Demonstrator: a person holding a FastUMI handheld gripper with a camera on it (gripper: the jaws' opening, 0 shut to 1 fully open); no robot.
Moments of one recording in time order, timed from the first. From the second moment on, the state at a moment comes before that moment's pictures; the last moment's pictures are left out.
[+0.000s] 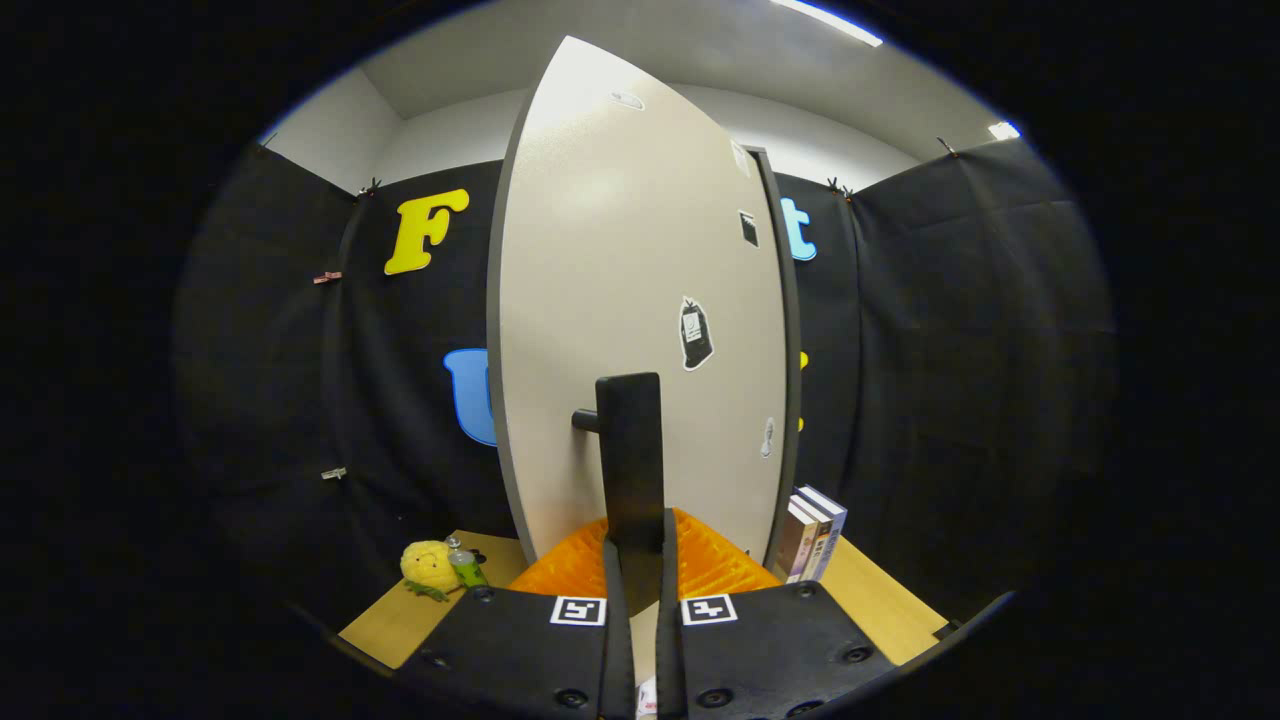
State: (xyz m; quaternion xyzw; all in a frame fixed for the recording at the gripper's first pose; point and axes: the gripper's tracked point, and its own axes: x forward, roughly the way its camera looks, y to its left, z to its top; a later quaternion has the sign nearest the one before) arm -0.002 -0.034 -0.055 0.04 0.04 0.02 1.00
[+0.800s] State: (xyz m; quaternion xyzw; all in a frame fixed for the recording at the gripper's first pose) arm -0.029 -0.126 -0.057 0.04 0.05 0.05 1.00
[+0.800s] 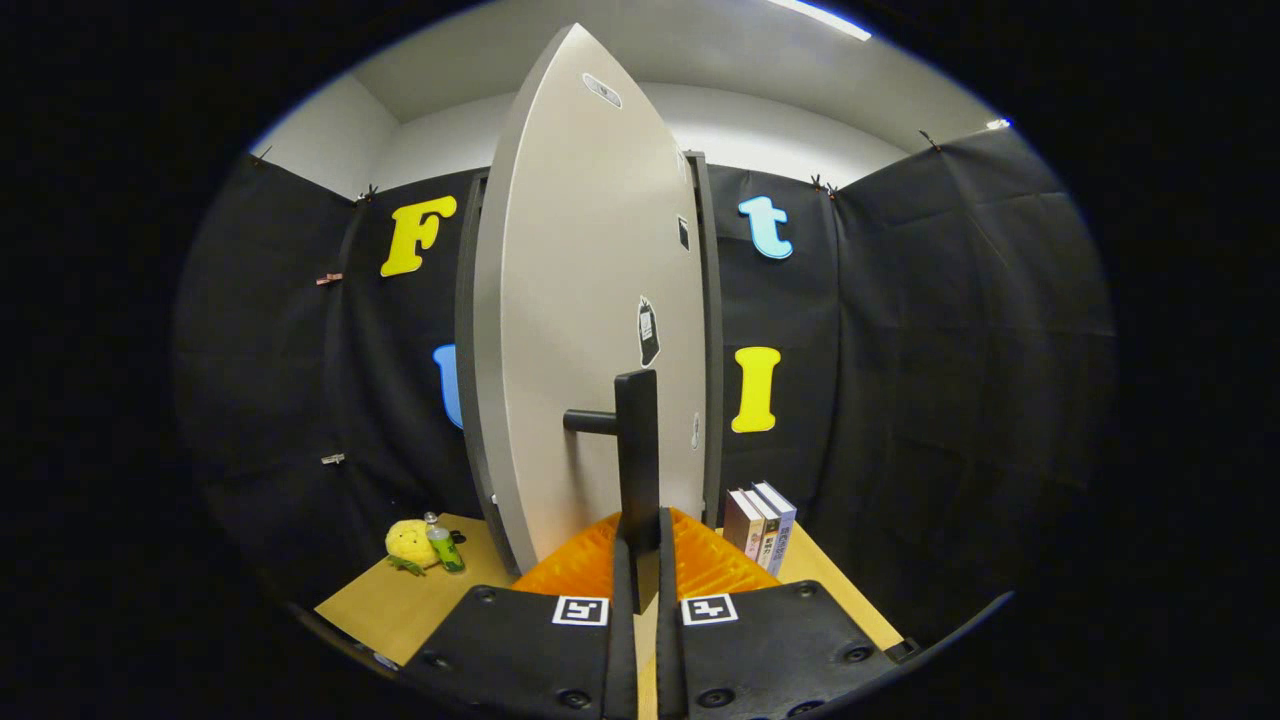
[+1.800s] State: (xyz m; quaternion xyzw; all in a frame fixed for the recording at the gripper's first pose) arm -0.081 -0.252 -0.027 0.10 0.01 -0.07 0.99
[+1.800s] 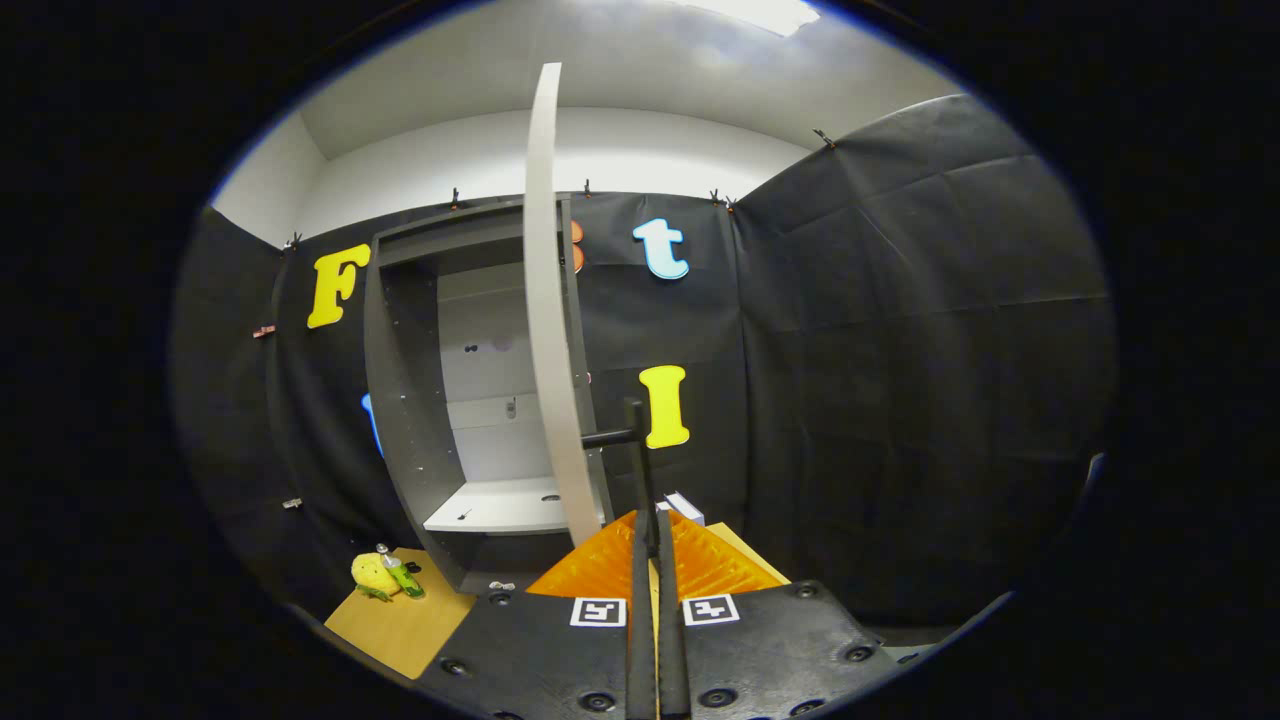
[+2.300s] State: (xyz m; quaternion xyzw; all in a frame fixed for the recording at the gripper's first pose) arm -0.135 -0.150 0.048 0.08 -0.08 0.02 0.99
